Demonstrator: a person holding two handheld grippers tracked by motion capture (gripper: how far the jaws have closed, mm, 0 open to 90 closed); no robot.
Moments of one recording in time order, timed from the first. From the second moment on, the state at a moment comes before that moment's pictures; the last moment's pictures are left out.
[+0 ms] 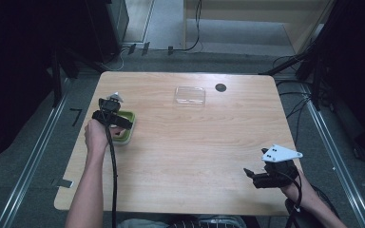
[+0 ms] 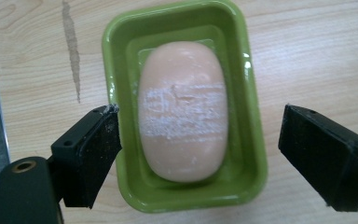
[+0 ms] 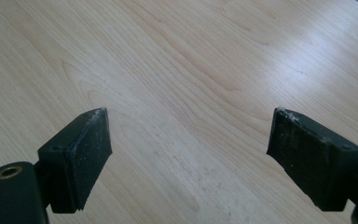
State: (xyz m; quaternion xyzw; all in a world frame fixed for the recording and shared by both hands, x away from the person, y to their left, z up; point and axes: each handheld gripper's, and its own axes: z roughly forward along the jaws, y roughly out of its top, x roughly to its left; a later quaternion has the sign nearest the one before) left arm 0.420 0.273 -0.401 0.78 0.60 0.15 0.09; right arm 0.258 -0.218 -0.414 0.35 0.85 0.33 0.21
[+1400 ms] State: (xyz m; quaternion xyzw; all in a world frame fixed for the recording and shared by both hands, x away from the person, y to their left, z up) left arm 0.361 0.234 -0.384 0.87 0.49 0.09 0.02; right arm 0.257 -0.216 -0.413 0.34 0.85 0.33 0.21
